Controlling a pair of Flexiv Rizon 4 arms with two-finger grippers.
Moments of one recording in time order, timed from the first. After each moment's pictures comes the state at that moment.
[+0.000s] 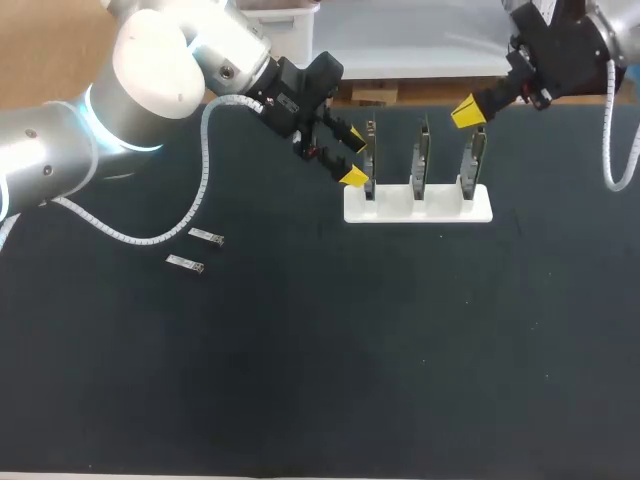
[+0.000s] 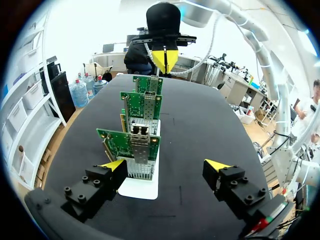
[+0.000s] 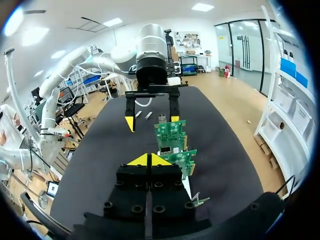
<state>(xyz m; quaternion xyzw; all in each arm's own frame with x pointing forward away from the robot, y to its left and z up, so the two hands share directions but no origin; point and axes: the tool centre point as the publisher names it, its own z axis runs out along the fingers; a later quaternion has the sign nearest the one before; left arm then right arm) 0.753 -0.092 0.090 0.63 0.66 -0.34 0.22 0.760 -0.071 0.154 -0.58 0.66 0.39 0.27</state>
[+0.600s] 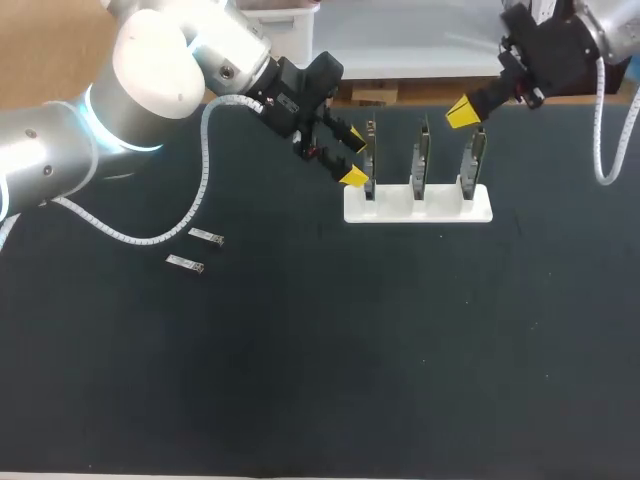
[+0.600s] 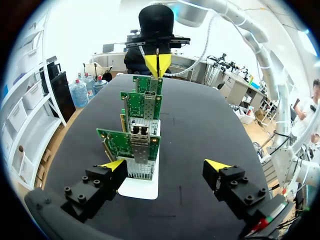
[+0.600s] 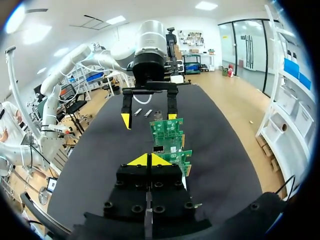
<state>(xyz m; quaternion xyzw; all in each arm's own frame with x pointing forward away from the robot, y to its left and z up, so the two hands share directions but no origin) 0.753 -0.092 0.090 0.63 0.66 -0.34 0.22 0.770 -0.066 0.144 -0.60 0.65 0.39 0.26</state>
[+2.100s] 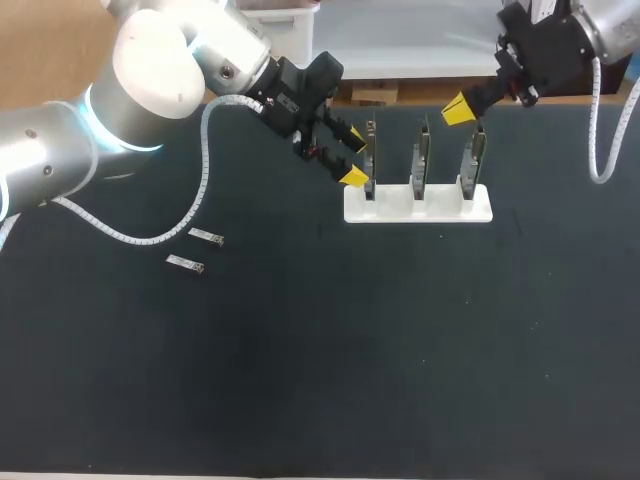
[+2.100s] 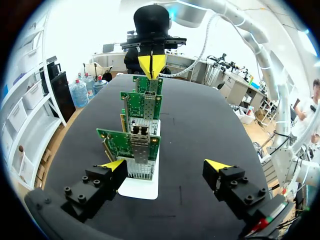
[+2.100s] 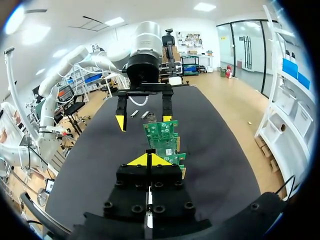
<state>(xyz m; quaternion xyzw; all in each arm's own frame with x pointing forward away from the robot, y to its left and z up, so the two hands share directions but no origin) 0.753 -0.092 0.090 0.63 0.66 -0.34 0.22 0.779 -0.063 0.143 -0.59 0.65 0.39 0.27</state>
